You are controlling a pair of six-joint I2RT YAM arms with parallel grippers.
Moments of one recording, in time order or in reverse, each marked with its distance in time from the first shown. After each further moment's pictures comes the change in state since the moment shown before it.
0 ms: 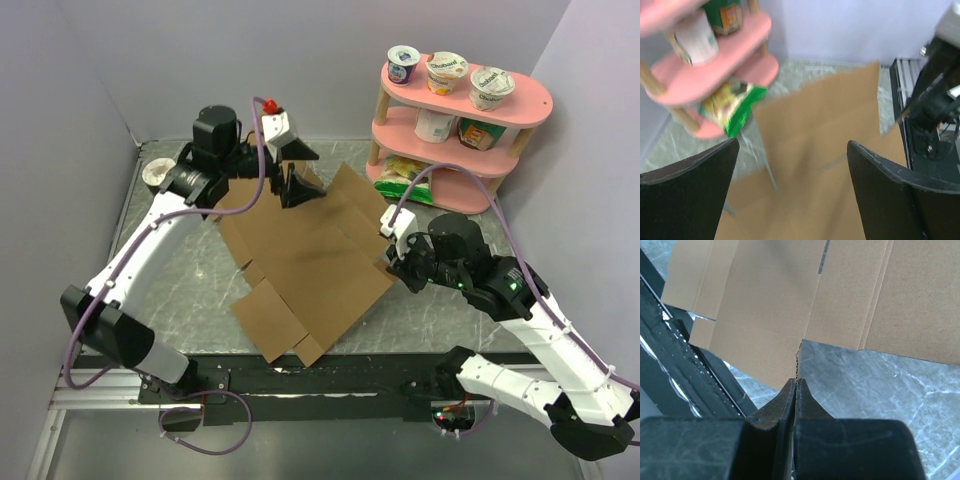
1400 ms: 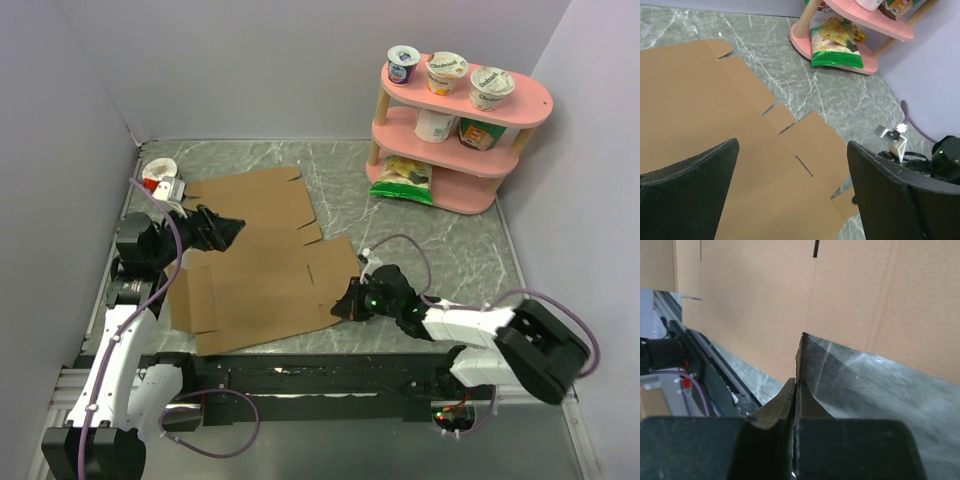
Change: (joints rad) left arm 0.448 -0.677 -0.874 0.259 -0.321 -0.583; right arm 0.060 0.415 -0.884 1.350 -0.156 1.001
